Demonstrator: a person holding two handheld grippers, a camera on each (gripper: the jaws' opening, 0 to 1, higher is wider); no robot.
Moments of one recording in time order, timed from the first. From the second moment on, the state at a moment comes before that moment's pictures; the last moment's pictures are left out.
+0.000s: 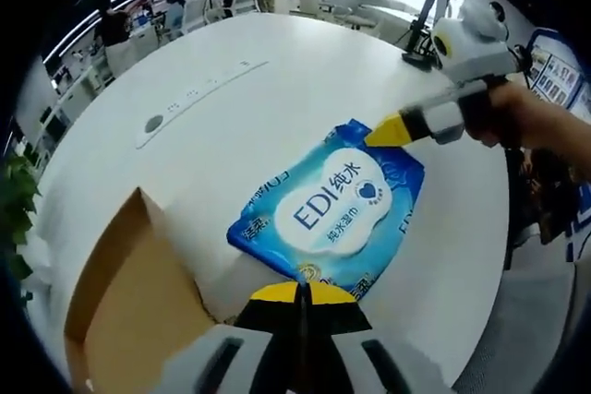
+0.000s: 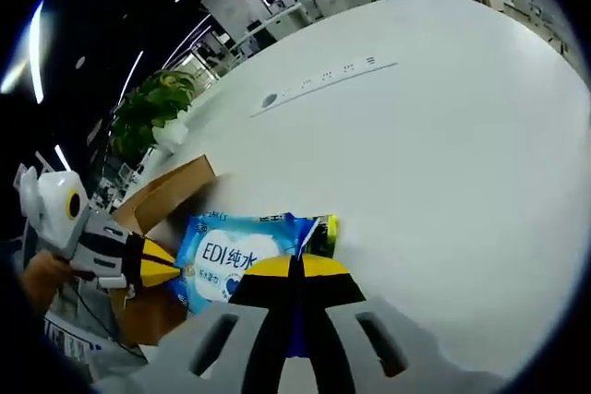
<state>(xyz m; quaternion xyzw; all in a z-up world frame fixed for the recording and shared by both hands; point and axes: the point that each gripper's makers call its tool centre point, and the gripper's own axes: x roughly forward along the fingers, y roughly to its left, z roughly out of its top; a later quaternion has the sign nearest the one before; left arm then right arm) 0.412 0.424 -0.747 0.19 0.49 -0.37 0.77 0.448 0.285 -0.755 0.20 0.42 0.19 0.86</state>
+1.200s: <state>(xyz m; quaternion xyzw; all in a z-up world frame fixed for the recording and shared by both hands) 0.395 0.429 -0.713 0.12 0.45 -0.38 0.80 0.436 0.275 -0.733 0.11 0.39 0.20 0.89</state>
